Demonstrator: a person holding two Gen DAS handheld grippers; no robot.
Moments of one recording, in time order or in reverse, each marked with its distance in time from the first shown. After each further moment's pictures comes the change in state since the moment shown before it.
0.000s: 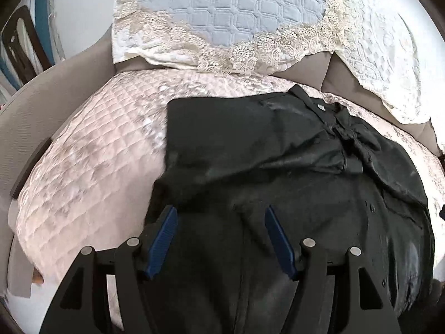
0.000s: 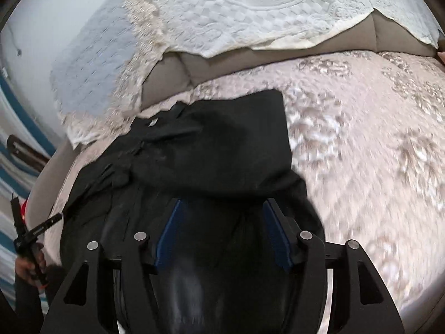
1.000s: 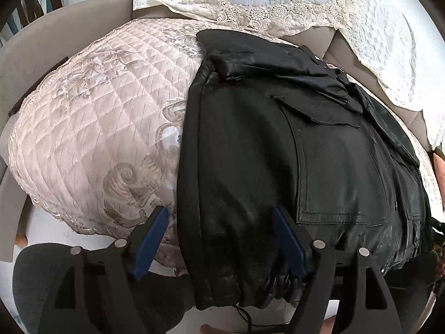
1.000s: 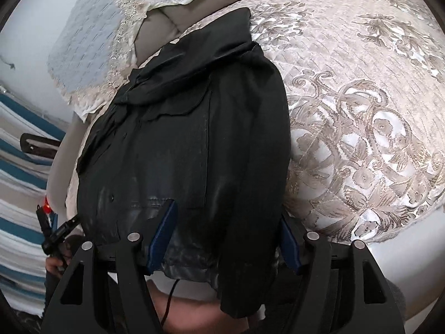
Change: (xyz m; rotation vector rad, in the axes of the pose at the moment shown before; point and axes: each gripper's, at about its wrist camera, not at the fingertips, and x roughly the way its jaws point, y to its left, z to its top) left arm -0.002 0.047 -0.102 -0.073 0.125 -0.084; right arm -0.010 -0.055 -0.087 0.148 0.238 0.120
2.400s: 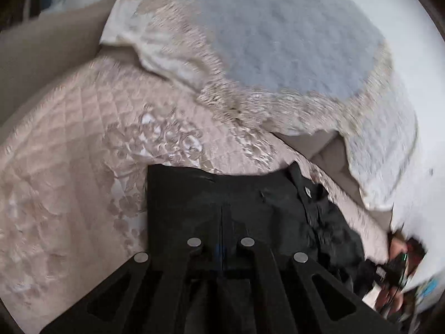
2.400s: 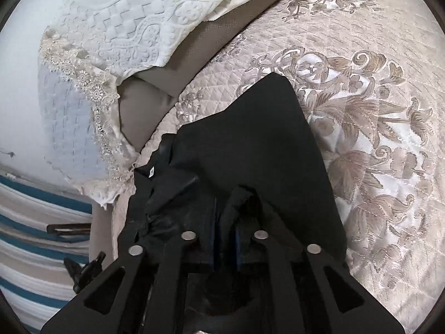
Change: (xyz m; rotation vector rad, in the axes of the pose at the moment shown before) left arm 0.025 0.010 0.229 -0.178 -0.135 -0.245; right arm 0.096 -0.011 0.233 0.265 -0.077 0.177
